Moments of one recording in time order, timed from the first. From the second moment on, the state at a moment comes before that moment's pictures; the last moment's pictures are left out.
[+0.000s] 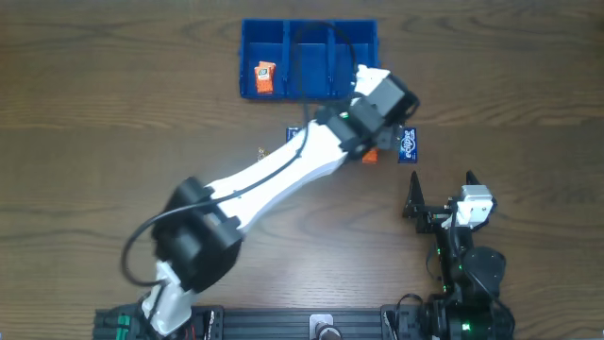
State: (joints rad) left arm -0.90 2.12 1.83 -0.73 -0.22 -0.64; right arm -0.01 0.01 0.01 -0.07 -0.05 0.06
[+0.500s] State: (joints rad) left arm -0.91 2.40 2.04 -0.84 -0.18 -0.77; right arm -0.01 0.01 0.01 -0.07 -0.05 0.06
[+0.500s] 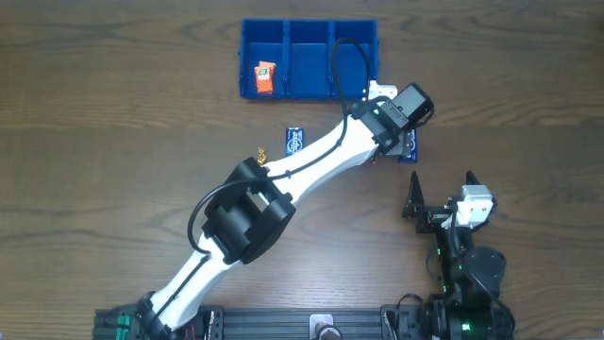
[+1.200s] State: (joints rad) left arm -0.89 2.45 2.05 -0.87 -0.14 -0.83; right arm -0.01 0.01 0.01 -0.07 -0.05 0.06
